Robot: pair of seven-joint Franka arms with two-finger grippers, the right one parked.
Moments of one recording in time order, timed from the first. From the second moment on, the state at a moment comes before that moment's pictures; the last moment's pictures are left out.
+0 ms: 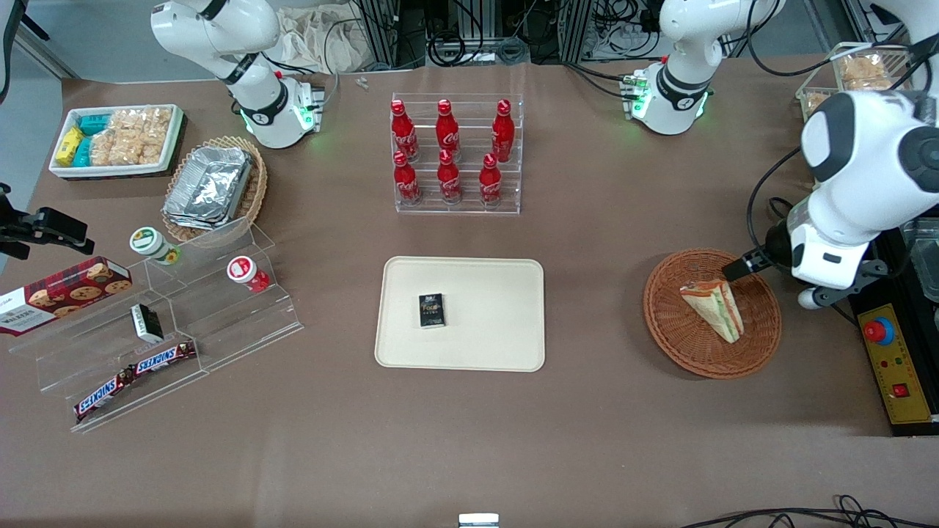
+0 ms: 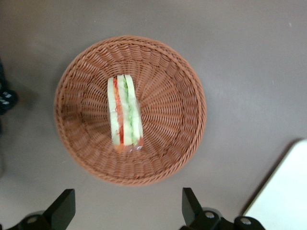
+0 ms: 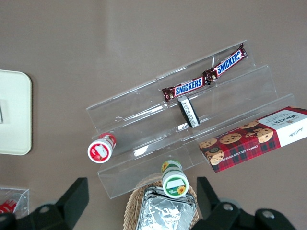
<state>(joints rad) 0.28 0.06 -0.35 -2.03 0.00 2.11 -0.57</state>
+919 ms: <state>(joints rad) 0.28 0.20 -0.30 -2.16 0.00 2.36 -0.67</state>
